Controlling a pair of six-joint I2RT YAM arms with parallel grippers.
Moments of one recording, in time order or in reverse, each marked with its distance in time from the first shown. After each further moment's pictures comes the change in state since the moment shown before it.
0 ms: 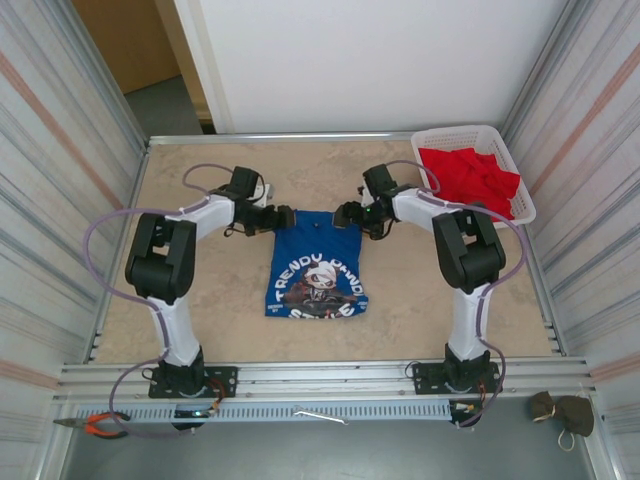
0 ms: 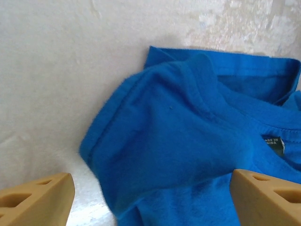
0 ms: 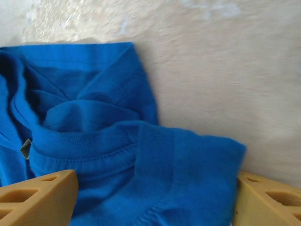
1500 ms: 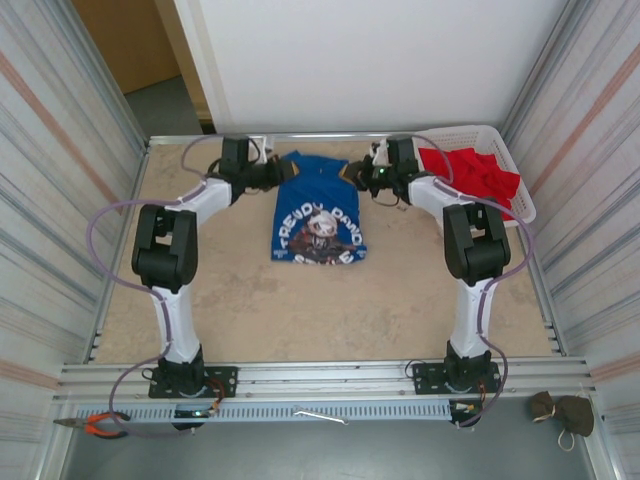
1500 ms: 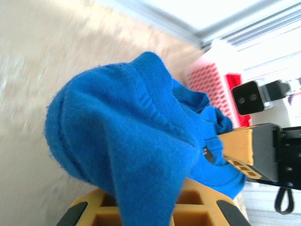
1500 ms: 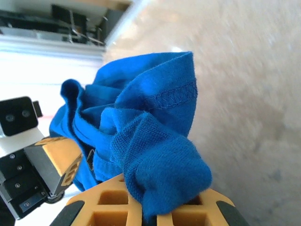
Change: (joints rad) left arm 0.062 0.092 0.257 0.406 0.317 -0.272; right arm -0.157 0.031 0.132 0.469 -0.340 0.386
